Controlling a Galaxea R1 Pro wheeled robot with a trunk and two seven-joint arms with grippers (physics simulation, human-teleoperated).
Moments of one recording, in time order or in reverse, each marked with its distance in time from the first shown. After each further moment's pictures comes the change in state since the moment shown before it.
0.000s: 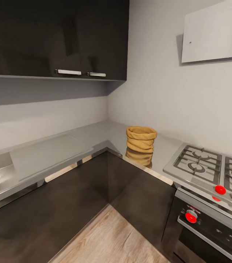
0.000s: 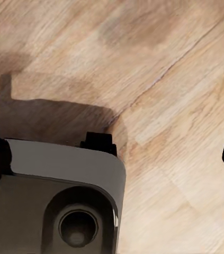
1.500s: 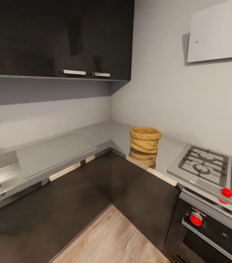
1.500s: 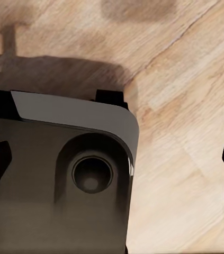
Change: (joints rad) left arm 0.000 0.002 -0.002 0.000 -0.003 0.000 -0.003; right arm 0.001 0.002 0.001 0.121 -0.012 -0.007 -0.006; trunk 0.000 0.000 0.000
